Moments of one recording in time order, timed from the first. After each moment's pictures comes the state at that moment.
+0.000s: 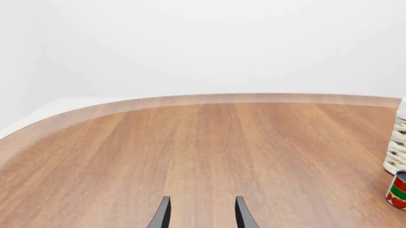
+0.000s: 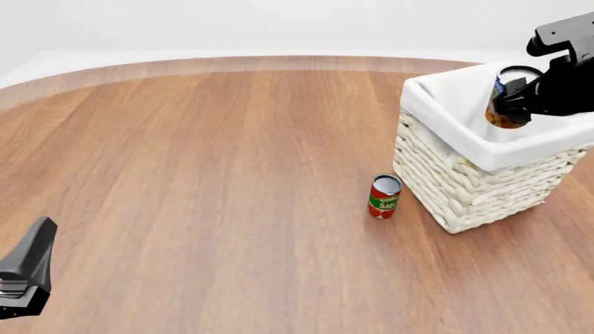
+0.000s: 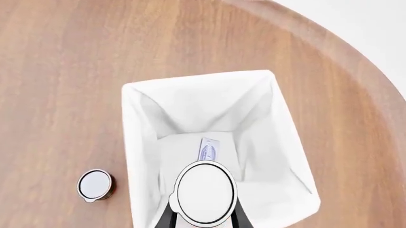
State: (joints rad) left arm 0.00 0.01 0.00 0.00 0.00; right arm -0.06 1.30 -1.08 0.52 -0.28
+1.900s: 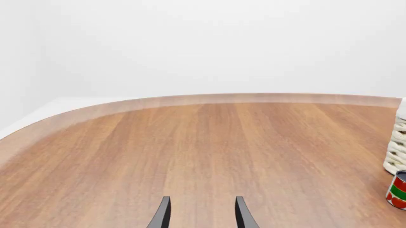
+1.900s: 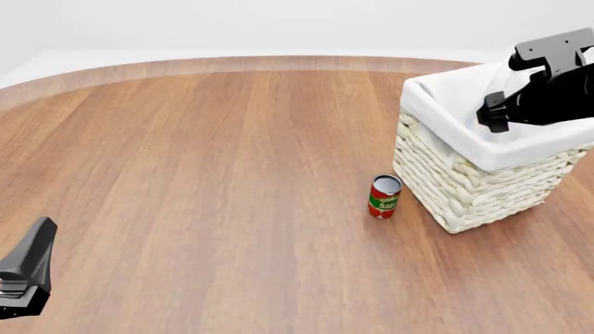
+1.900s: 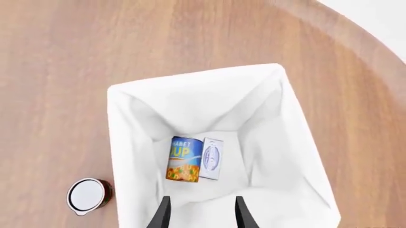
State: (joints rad) left arm 0.00 0.01 0.00 0.00 0.00; right arm -0.07 1.41 -1.08 0.45 -0.26
